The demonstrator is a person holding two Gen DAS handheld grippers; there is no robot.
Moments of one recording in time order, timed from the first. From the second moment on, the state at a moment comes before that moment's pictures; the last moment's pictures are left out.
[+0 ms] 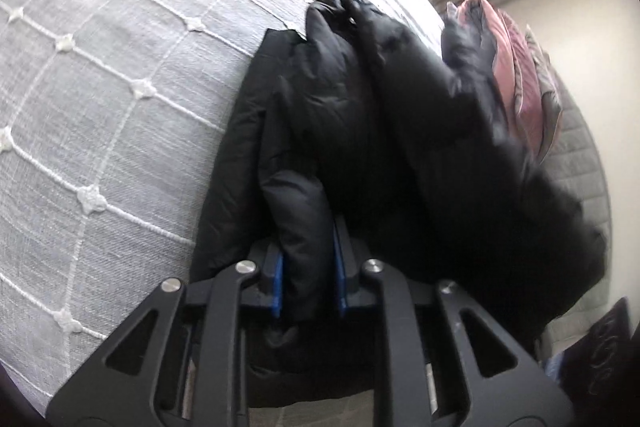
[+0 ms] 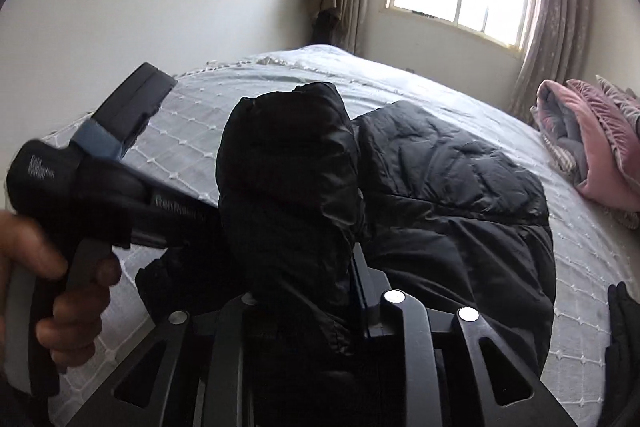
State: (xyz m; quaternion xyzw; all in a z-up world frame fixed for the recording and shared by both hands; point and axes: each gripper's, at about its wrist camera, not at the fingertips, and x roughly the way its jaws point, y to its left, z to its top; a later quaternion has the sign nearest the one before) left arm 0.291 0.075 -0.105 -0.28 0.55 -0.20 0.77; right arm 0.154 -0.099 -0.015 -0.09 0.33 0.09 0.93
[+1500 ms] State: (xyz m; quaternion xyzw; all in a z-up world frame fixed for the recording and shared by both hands) left arm 0.211 0.012 -0.003 -0.10 0.37 -0.21 0.90; right arm 0.126 -0.255 -0.023 0.22 0.36 0.08 0.90
